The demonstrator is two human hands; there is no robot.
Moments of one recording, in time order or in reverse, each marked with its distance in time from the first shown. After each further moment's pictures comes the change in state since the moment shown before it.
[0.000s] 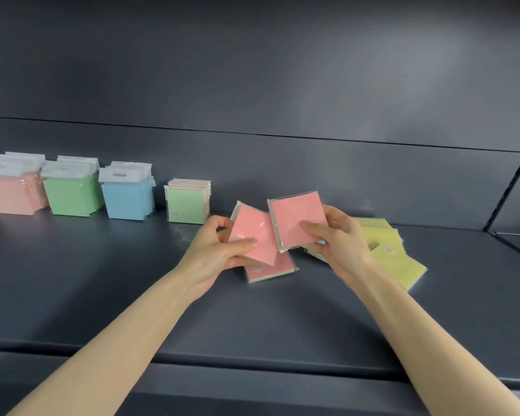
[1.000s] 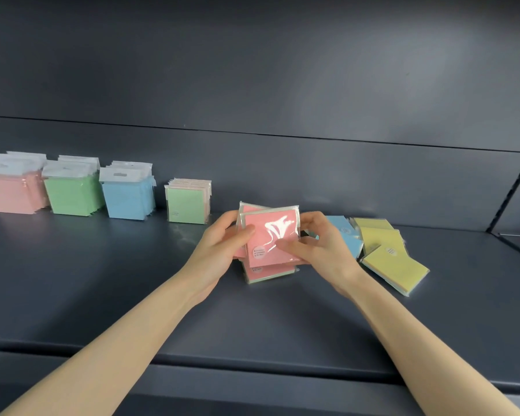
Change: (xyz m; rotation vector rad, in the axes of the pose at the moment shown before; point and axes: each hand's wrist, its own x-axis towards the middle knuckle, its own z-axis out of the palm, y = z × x) left_hand -0.001 -0.005 0.005 0.085 -0.090 0.173; right_hand -0.007 0.011 0.015 -0.388 -0.076 -0.050
